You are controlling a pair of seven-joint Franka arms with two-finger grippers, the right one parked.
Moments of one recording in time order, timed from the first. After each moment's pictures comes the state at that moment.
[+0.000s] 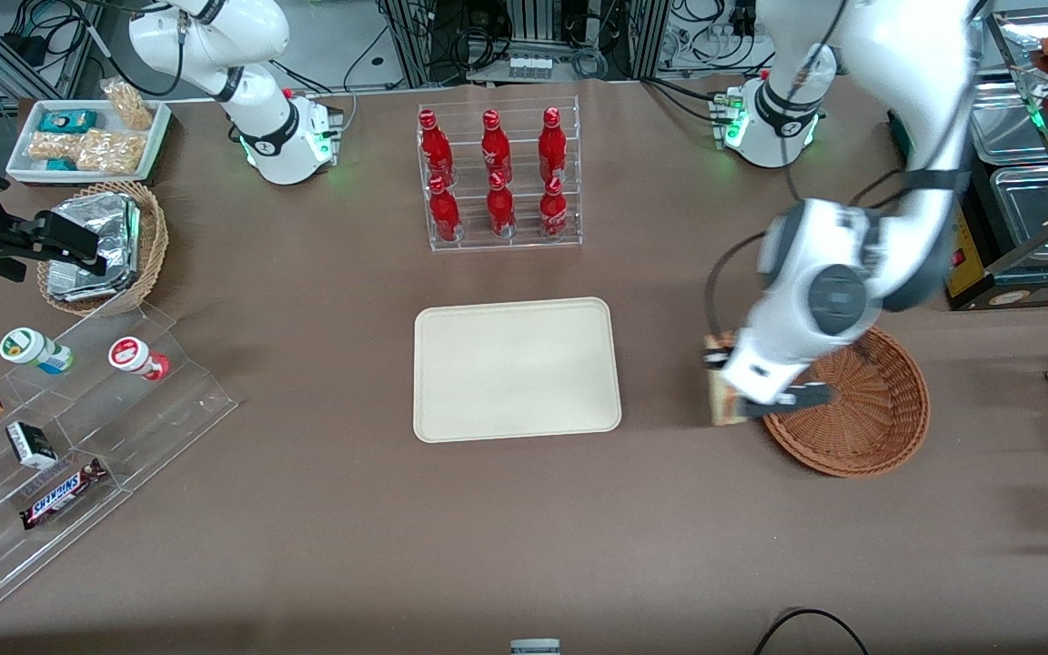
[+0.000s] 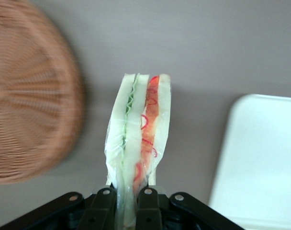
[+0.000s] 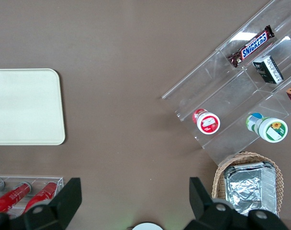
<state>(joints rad) -0.44 0.37 0.03 -1.81 -0.07 2.08 -0.51</state>
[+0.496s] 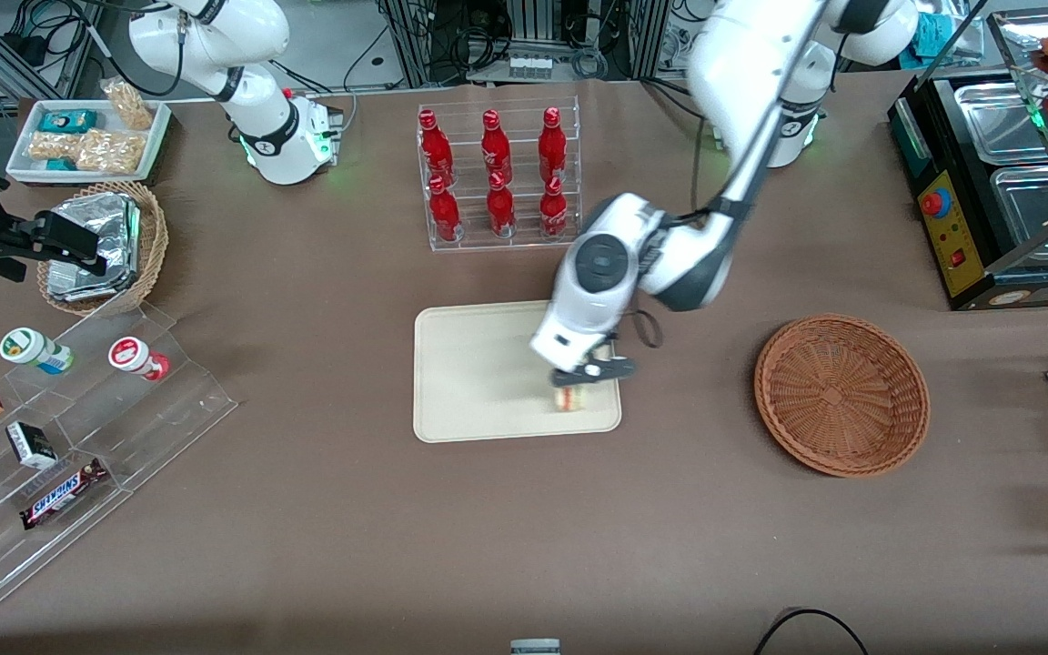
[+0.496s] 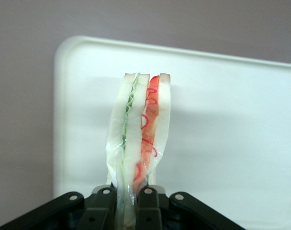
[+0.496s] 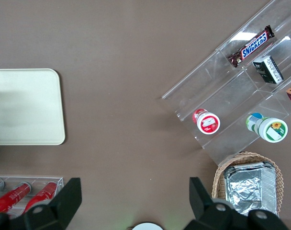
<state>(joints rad) -0.76 0.63 0.02 -1.58 -0.13 2.22 -0.84</state>
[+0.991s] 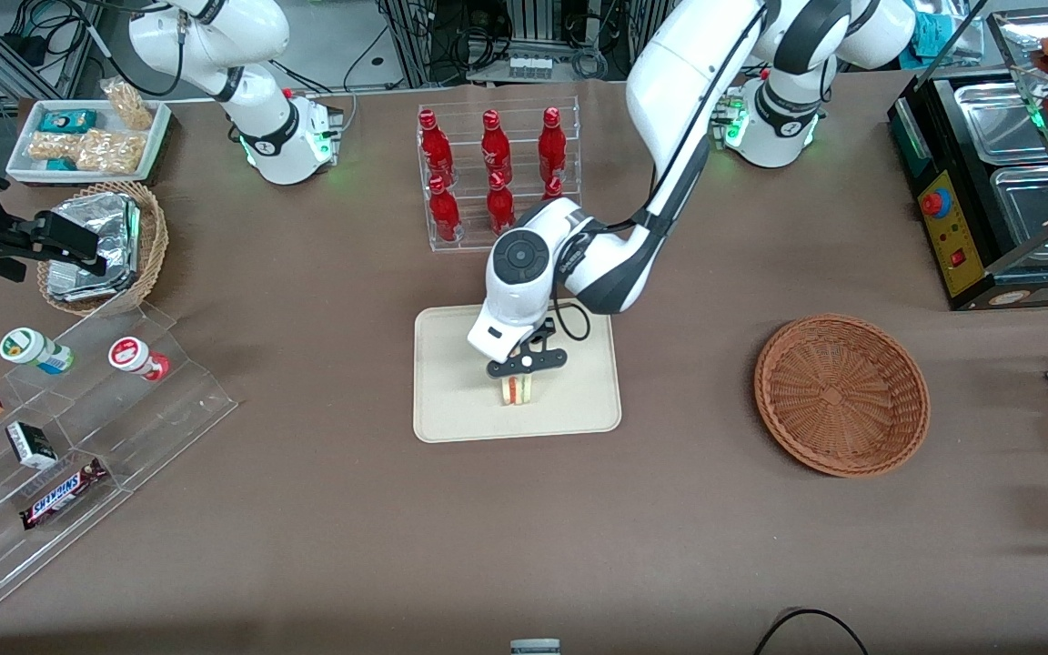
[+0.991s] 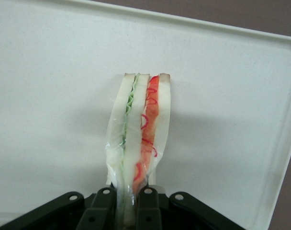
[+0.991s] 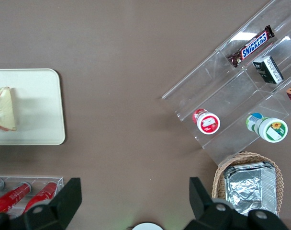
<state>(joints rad) -0.84 0.79 0.03 -1.40 -0.13 2.23 -0.95</state>
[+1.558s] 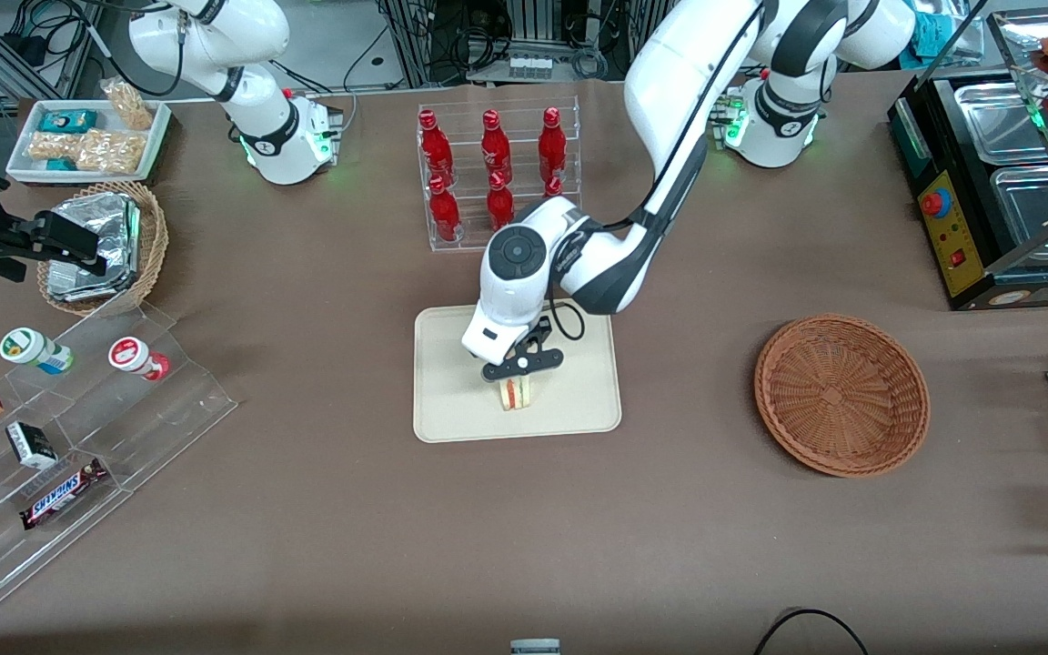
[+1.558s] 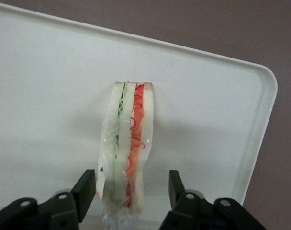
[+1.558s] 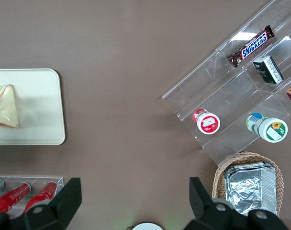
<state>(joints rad) -0.84 0.74 0.04 -1.36 -0.13 2.17 -0.99</state>
